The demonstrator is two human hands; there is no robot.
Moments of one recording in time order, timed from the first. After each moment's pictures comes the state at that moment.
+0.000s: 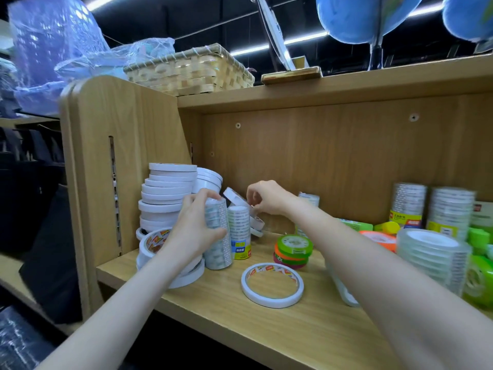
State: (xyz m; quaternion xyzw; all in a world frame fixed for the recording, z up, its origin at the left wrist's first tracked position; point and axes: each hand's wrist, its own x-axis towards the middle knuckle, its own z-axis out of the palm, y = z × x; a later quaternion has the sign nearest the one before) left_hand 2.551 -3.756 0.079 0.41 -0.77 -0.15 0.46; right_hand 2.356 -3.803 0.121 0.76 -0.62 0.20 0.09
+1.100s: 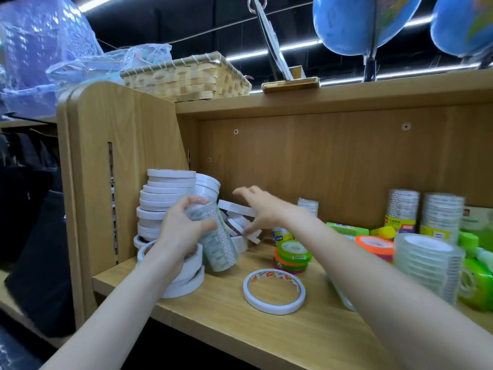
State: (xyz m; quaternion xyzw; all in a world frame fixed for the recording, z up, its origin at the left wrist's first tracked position) left_hand 2.563 -3.757 0.084 0.37 -0.62 -0.39 0.57; right_hand 2.379 -3.779 0.120 0.75 -0.65 0.11 0.08
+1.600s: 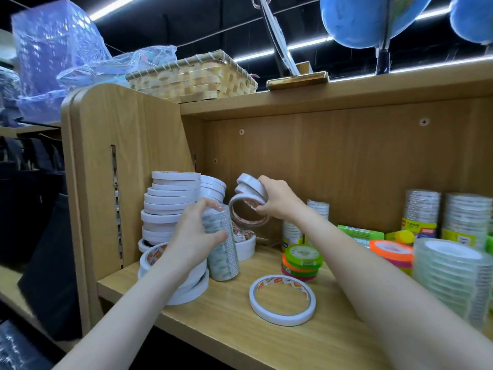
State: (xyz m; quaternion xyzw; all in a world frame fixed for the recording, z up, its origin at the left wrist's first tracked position) left_hand 2.556 -3.767 0.078 0.37 -0.72 -0.27 0.51; right_hand 2.358 -3.803 0.121 0.72 -0.61 0.31 0.08
